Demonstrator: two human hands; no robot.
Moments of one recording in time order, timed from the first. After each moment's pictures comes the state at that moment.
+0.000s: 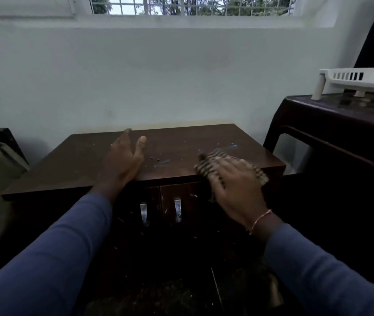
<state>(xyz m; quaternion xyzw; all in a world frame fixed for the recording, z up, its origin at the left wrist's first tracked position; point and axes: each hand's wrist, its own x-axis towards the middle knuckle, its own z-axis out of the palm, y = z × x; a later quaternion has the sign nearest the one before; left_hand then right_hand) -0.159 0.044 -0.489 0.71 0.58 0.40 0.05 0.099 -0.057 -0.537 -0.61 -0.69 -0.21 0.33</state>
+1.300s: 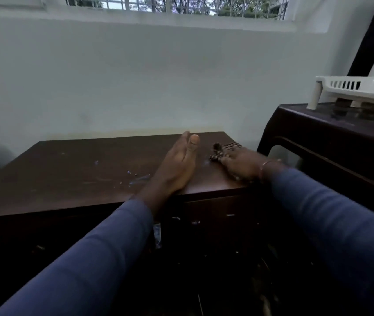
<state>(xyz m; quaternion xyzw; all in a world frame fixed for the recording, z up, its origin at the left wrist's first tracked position) -0.014 0.038 -0.477 0.76 0.43 0.40 0.28 0.178 0.037 -0.468 -0.71 -0.70 0.04 0.06</state>
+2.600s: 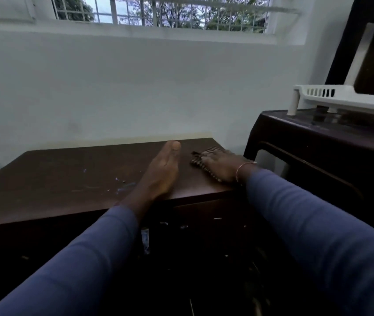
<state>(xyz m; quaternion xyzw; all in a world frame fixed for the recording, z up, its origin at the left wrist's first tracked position) -0.015 0.040 -0.476 0.76 0.45 0.37 0.28 0.167 0.033 -0.458 -0.72 -0.69 0.04 0.05</state>
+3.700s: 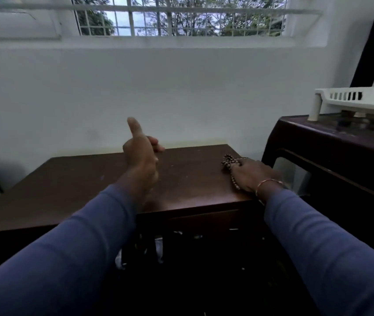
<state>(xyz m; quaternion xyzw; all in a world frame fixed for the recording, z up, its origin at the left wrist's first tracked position) -0.042 0.070 -0.430 0.39 0.45 0.65 0.47 0.184 0.033 -0.472 -0.81 -0.55 0.03 0.19</state>
